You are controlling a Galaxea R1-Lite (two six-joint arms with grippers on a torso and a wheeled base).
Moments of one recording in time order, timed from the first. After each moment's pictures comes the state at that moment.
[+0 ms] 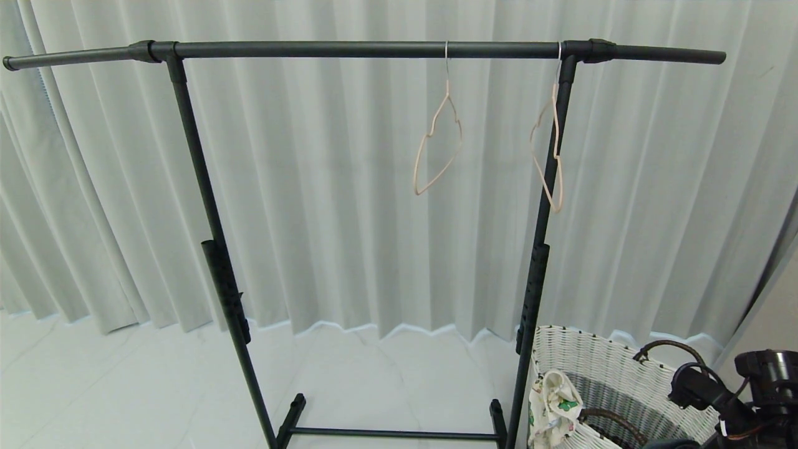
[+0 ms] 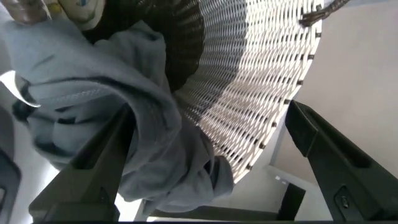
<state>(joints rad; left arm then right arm) 0.00 0.00 0.00 0.00 0.05 -0.04 -0.12 1.97 -0.18 -0.79 -0.11 -0.67</state>
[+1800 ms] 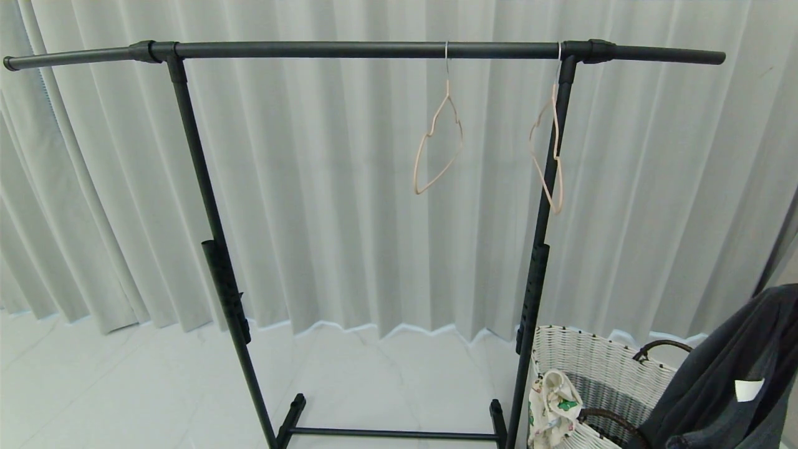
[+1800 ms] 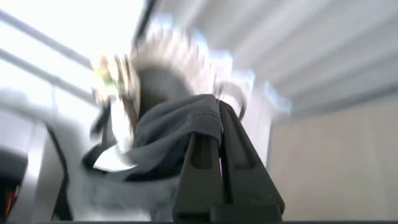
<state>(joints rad) 0.00 0.00 0.00 0.00 0.05 -0.04 0.20 1.07 -0.99 0.46 -0.03 -0.45</state>
